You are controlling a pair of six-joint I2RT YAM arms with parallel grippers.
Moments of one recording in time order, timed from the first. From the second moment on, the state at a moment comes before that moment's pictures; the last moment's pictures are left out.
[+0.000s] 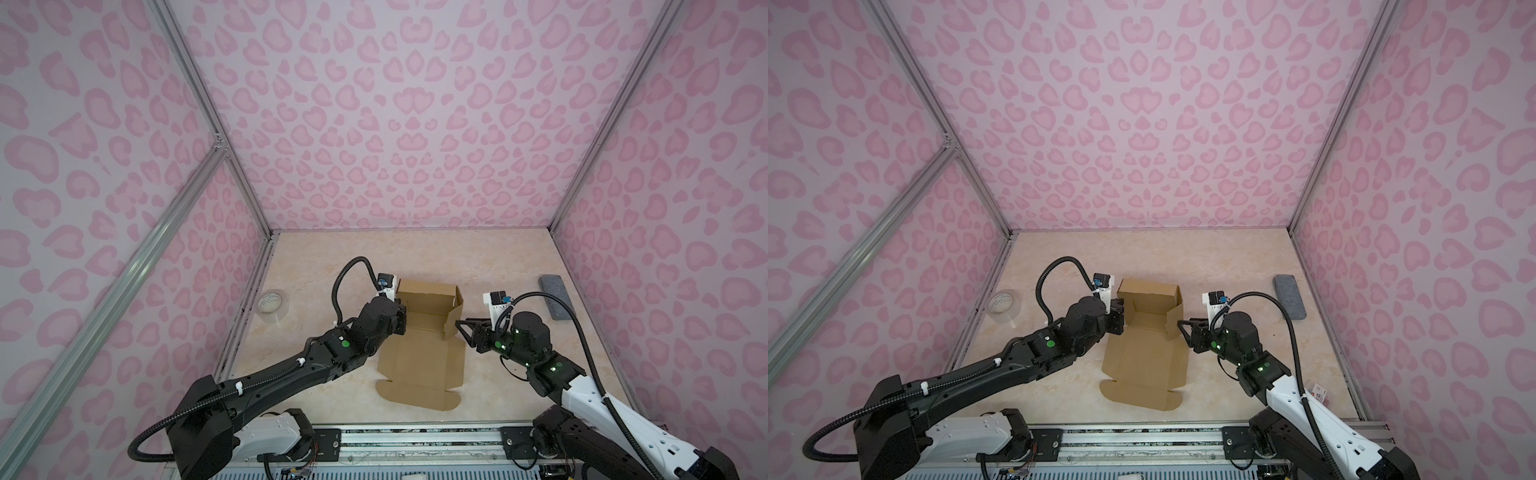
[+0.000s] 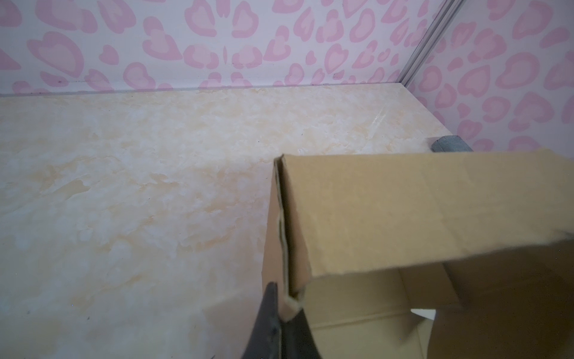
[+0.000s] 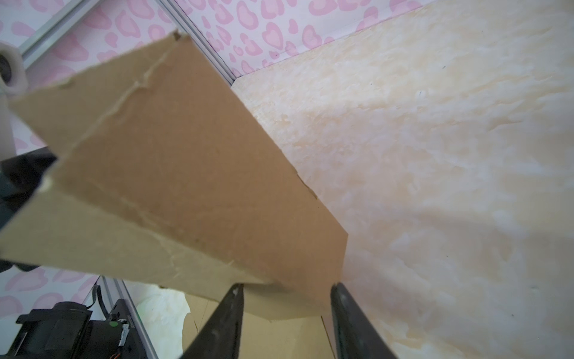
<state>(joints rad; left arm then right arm) -0.89 1.23 0.79 -0.06 -0.40 -0.42 0.52 0.85 0.41 0.03 -0.25 0.52</state>
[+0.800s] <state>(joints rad) -1.00 1.34 0.63 0.25 -0.59 -0.29 0.64 1.03 0.44 0.09 0.03 0.38</state>
